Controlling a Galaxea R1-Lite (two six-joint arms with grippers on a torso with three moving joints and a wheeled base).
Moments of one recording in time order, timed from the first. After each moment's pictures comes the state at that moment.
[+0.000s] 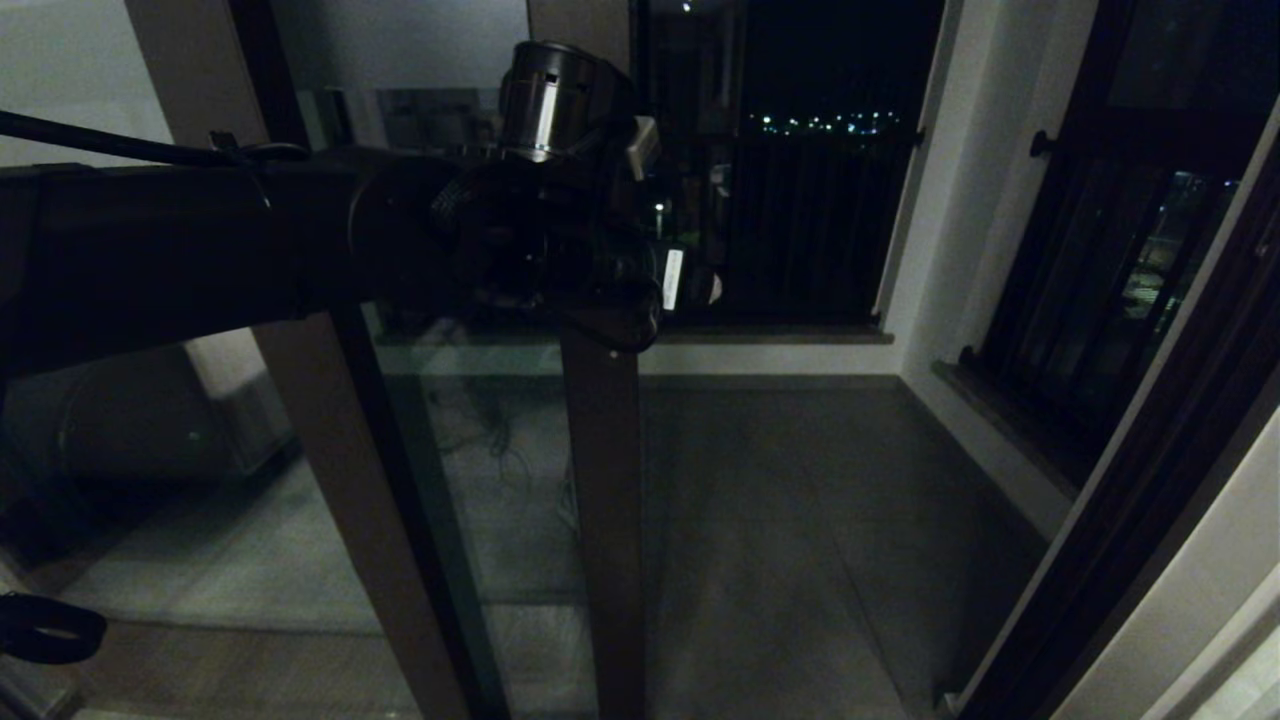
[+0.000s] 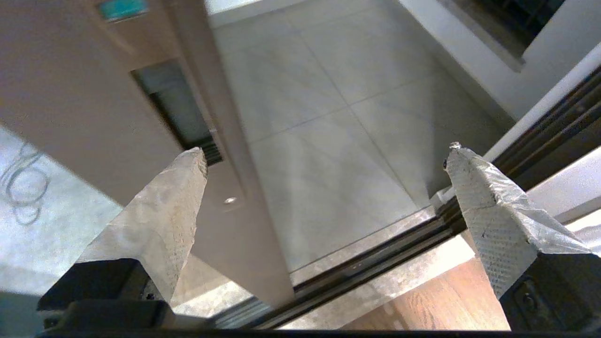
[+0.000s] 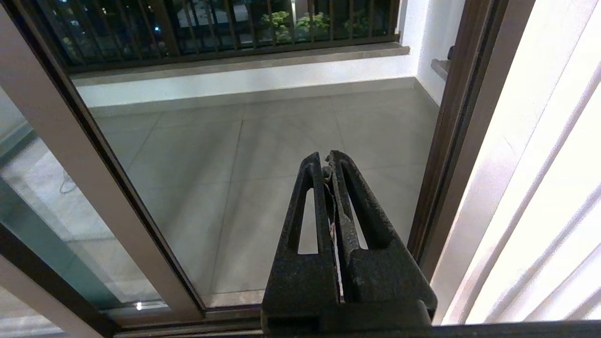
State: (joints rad) left arm -0.67 2.04 -1.96 0.26 0.17 -0.08; right arm 0.00 0.00 0.00 0.00 -0.03 0.04
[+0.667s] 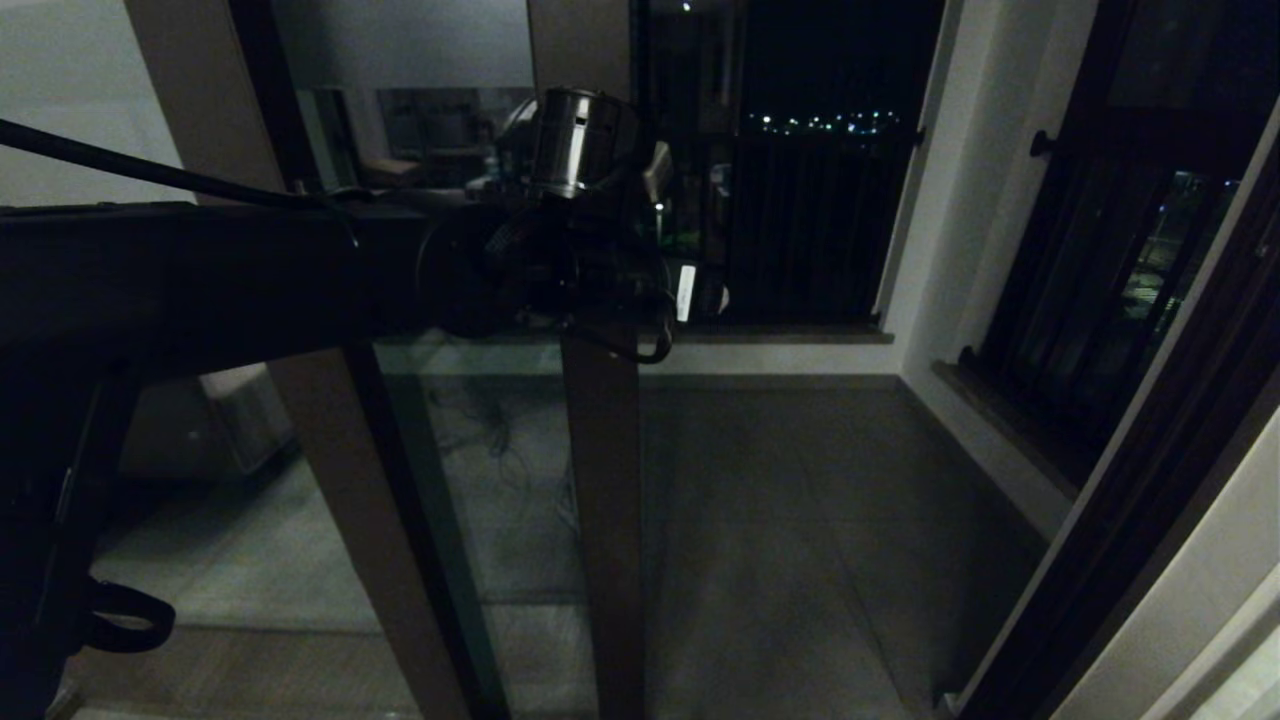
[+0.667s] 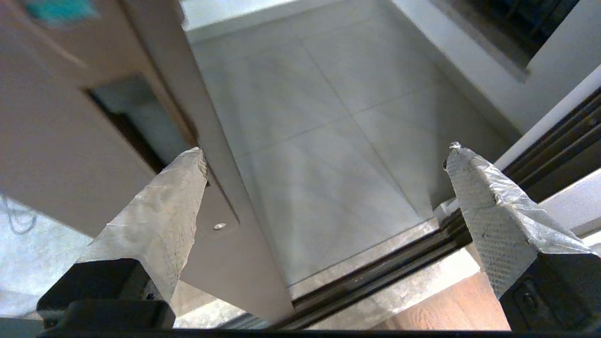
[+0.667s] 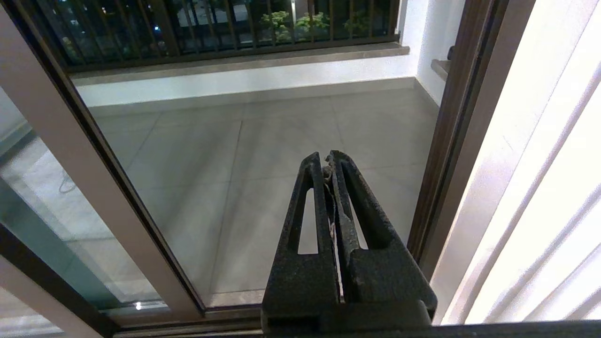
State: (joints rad) left arm -0.66 2.10 -1.97 0.19 0.18 -0.07; right arm 0.00 0.00 0.00 0.00 -0.03 0.04
